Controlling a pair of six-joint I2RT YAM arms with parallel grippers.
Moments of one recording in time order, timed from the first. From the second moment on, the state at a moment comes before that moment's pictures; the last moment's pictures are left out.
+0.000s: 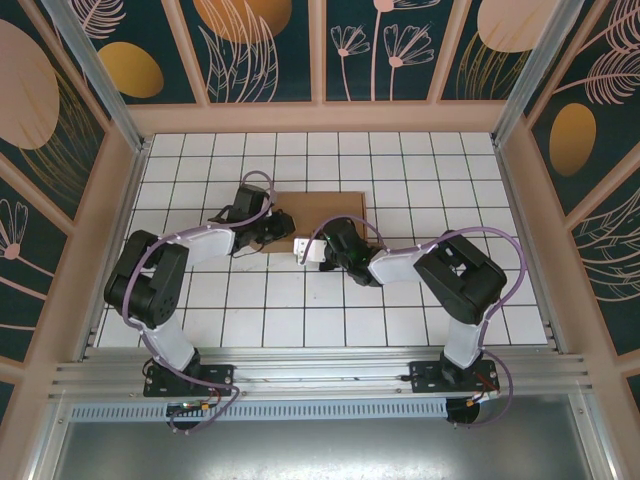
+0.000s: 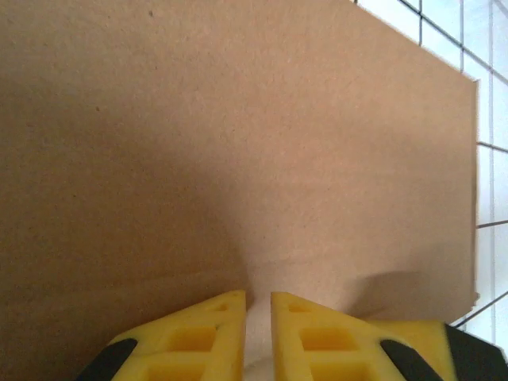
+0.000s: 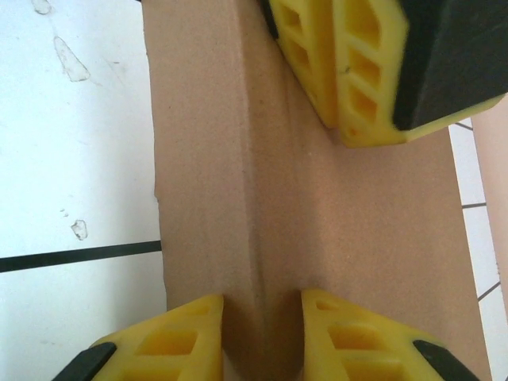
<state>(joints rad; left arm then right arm) -0.41 1.75 0.93 0.03 0.36 -0.74 0.82 1.82 0.84 0.37 0.05 -0.93</state>
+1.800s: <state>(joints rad) -0.26 1.66 1.03 -0.19 0.11 -0.37 0.20 1.79 0.94 0.14 -0.56 0.61</state>
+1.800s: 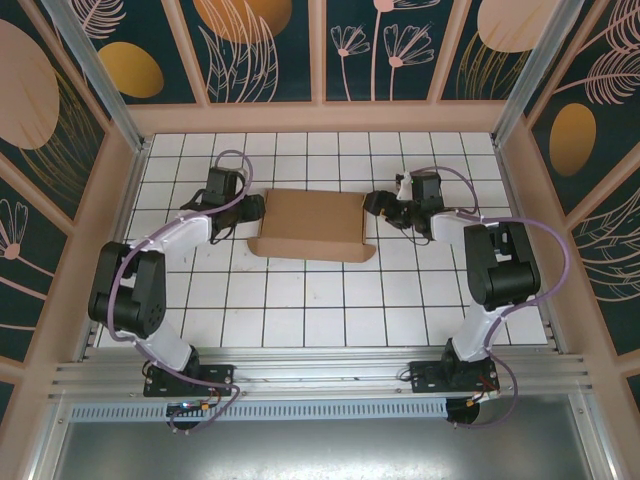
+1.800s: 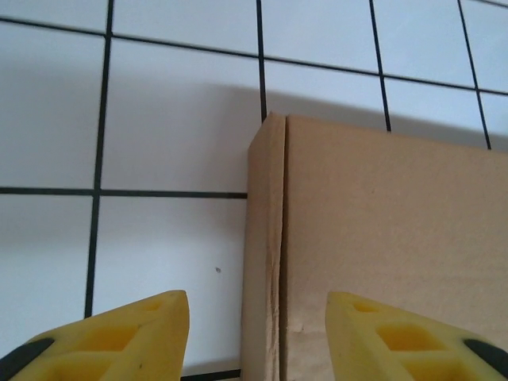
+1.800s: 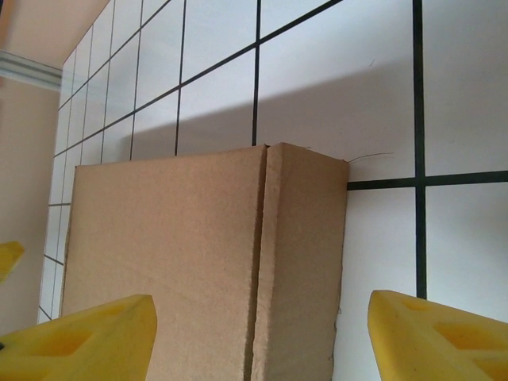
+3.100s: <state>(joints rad) -0.05 1.92 1.00 0.11 0.69 -0.49 0.23 1.96 0.99 0.30 -0.81 0.67</state>
